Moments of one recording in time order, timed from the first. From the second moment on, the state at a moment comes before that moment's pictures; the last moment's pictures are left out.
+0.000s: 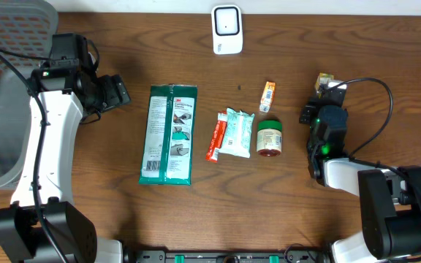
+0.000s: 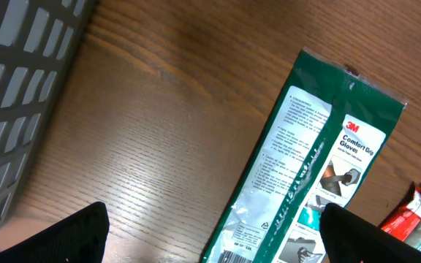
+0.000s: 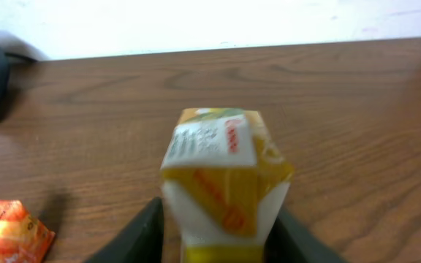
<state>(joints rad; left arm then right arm) 0.10 1.62 1.44 -1.03 0.04 -0.31 0.12 1.70 0.52 0.87 0.30 0.09</state>
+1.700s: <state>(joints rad) 0.10 1.62 1.44 -1.03 0.04 -0.31 -0.05 1.79 1.64 -0.89 -0.15 0.23</state>
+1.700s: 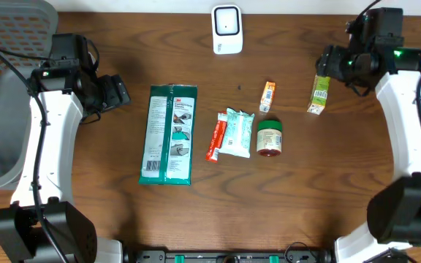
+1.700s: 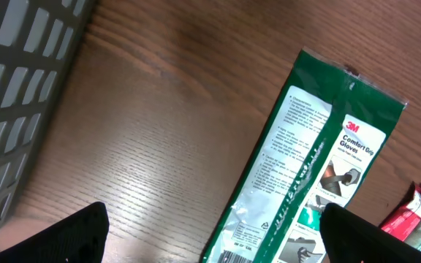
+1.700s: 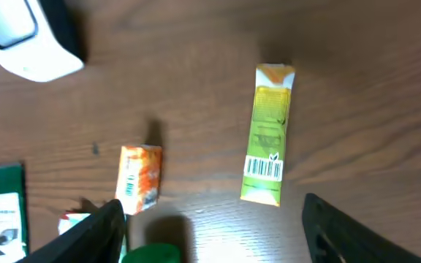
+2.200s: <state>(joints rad) 0.10 1.62 1.44 -1.03 0.04 -0.31 -0.11 2.11 1.71 -0.93 -0.18 0.36</state>
